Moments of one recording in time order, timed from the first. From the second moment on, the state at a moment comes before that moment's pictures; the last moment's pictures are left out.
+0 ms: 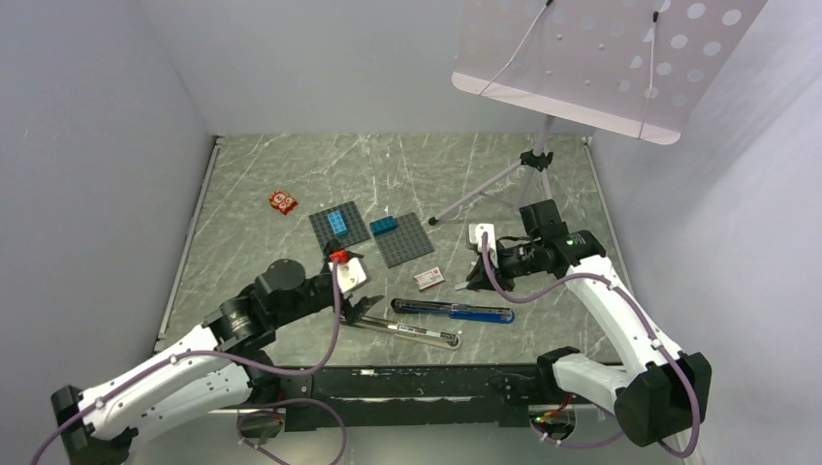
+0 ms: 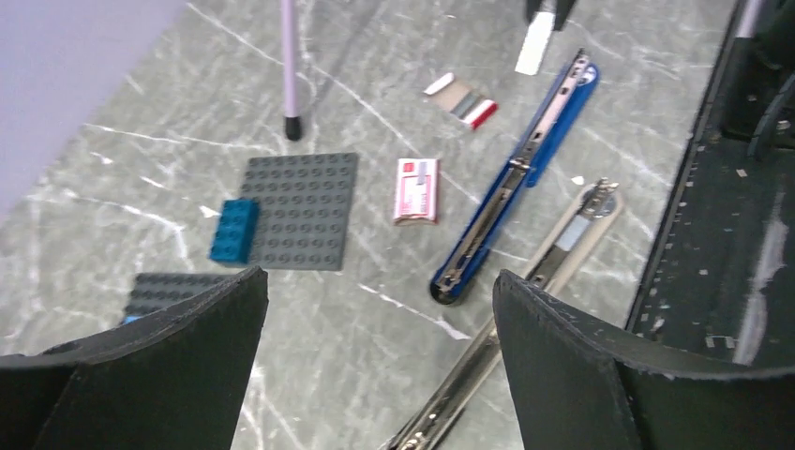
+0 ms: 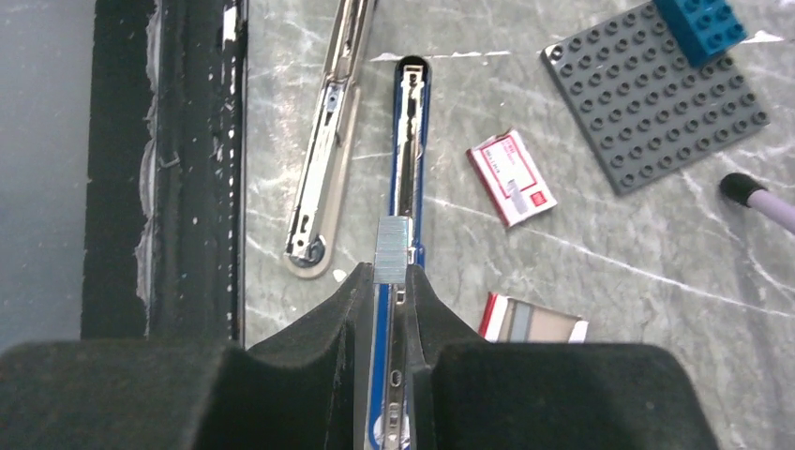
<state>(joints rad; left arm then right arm) -0.94 0.69 0.63 -0.21 0.08 0.22 0.31 1.08 0.90 -0.87 -0.92 -0.95</state>
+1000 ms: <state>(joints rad) -0.78 0.69 0.57 -0.21 0.20 0.30 0.24 1.13 0.76 -0.90 -0.73 -1.06</state>
